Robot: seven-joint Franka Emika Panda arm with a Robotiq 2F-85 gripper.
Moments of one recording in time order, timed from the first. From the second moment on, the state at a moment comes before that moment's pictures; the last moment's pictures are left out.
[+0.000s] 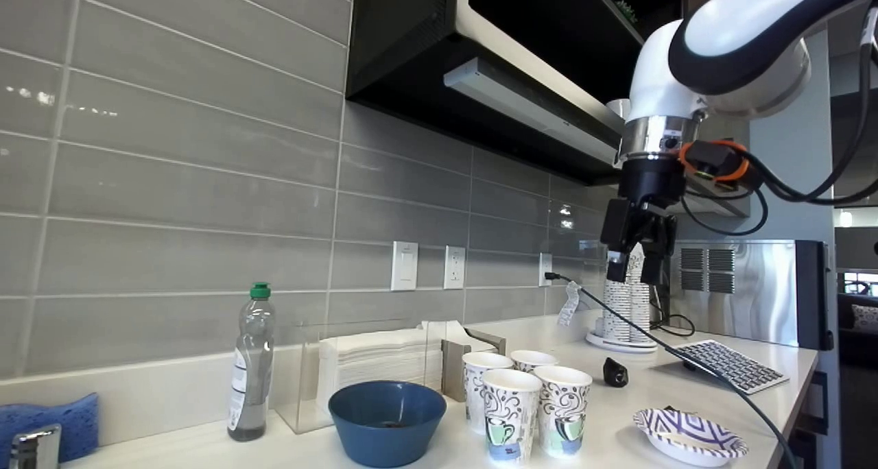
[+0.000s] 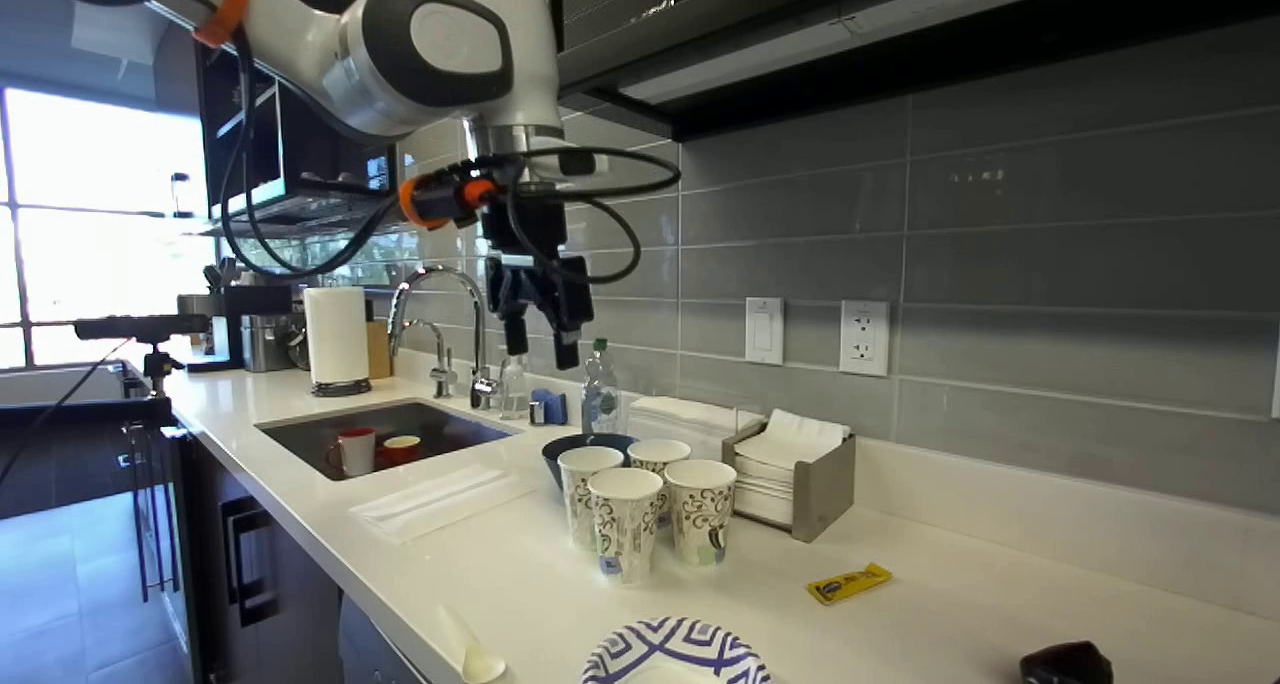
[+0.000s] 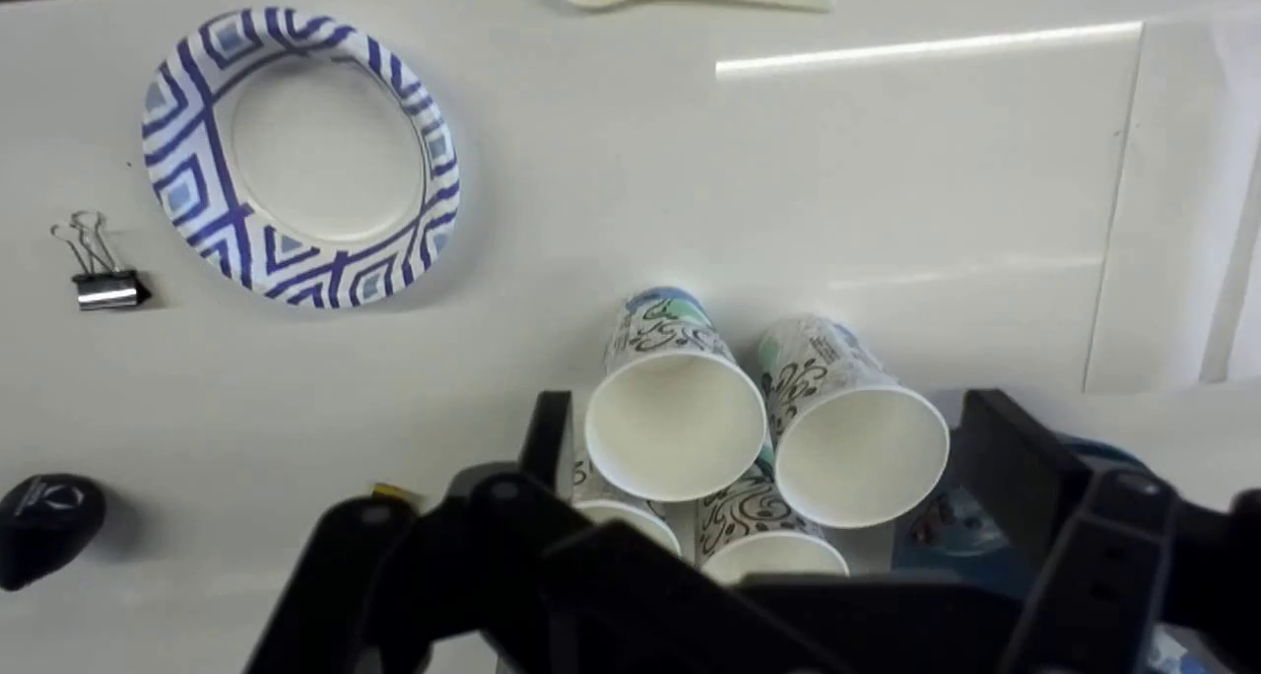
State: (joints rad) arm -0.03 -0.52 -0.01 -2.39 0.01 2.03 0.07
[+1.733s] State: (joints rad) arm -0.06 -0.23 -0.08 -2.44 0.02 2.36 0.03
